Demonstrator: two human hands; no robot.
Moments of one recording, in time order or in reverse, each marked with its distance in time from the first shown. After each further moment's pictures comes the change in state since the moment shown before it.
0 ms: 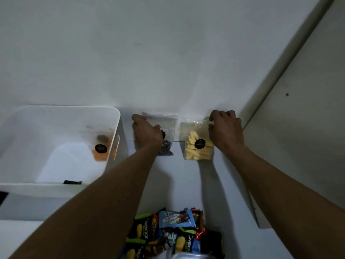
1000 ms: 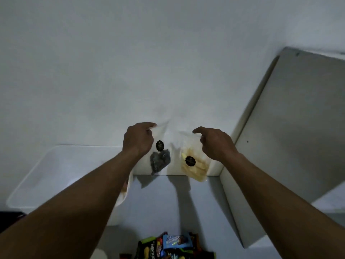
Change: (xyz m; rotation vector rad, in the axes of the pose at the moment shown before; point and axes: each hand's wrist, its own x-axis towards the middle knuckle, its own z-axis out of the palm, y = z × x) left_hand 0.002 0.095 -0.154 0.073 -0.180 0.537; right_hand -0.009 -0.059 -0.179 0.079 -0.047 -0.107
